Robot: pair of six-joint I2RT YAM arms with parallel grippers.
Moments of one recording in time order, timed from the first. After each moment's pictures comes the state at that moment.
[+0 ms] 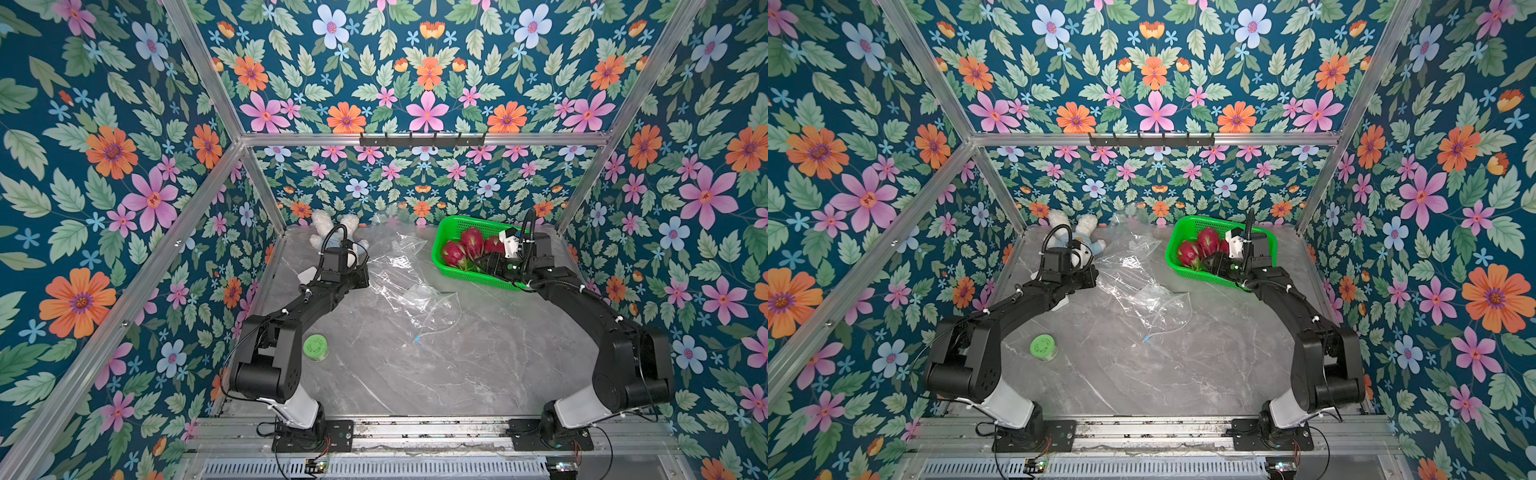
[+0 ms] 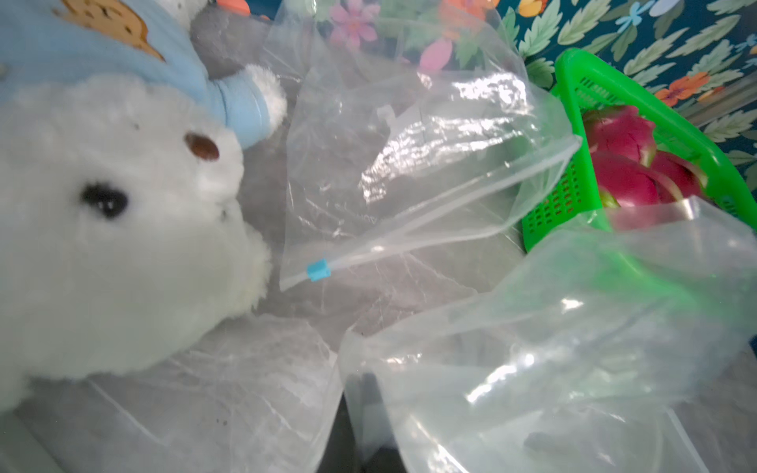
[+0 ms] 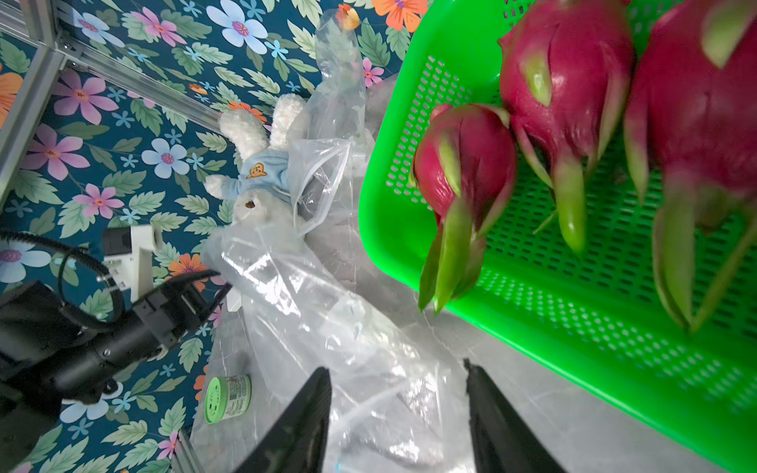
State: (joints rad) left arm -0.22 1.66 1.02 -0.02 0.20 -0.29; right arm 0.12 1.49 1.06 -0.21 -0.53 0.48
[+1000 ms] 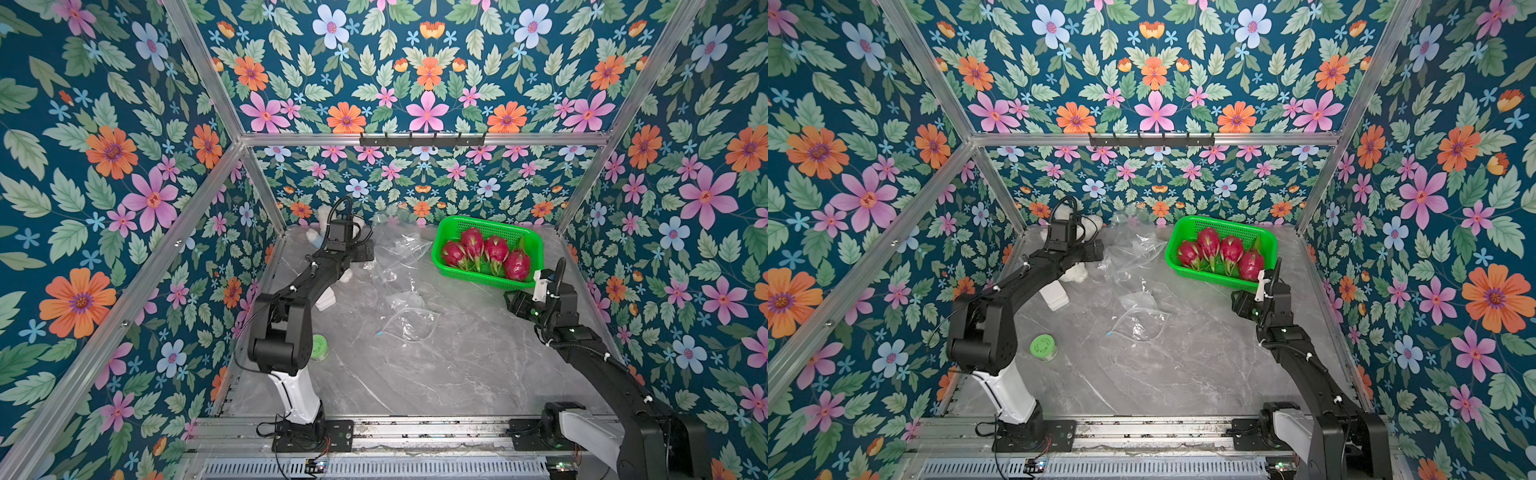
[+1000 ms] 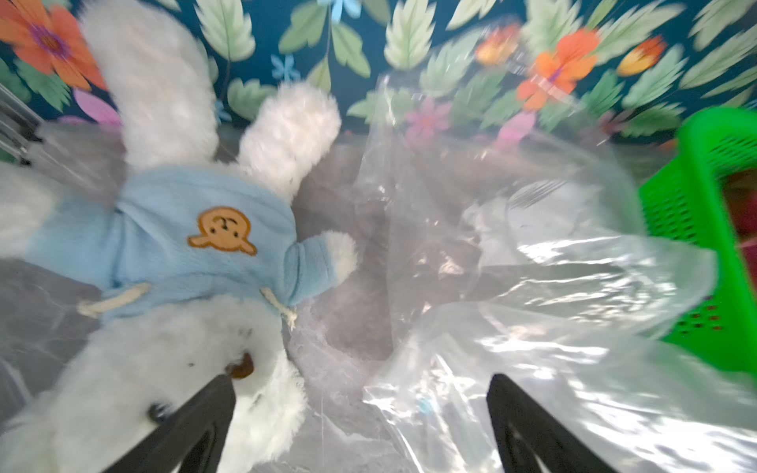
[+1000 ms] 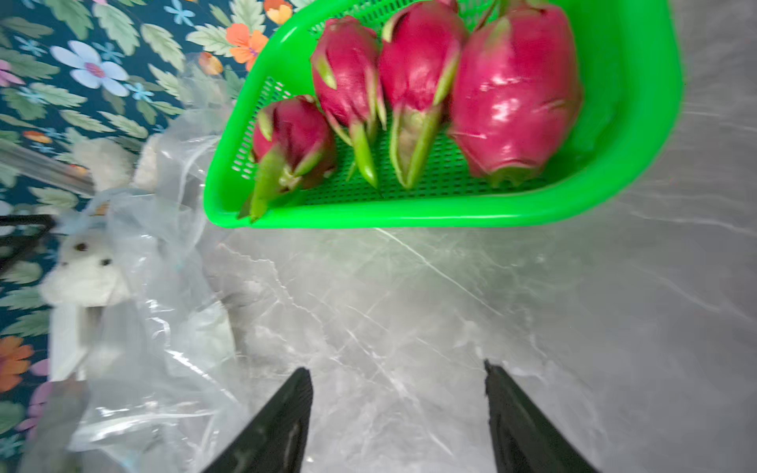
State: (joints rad) left arm -0.23 1.73 1.31 -0.18 -0.05 -0.16; right arm 0.03 1.03 0.51 -0.07 -0.15 0.41
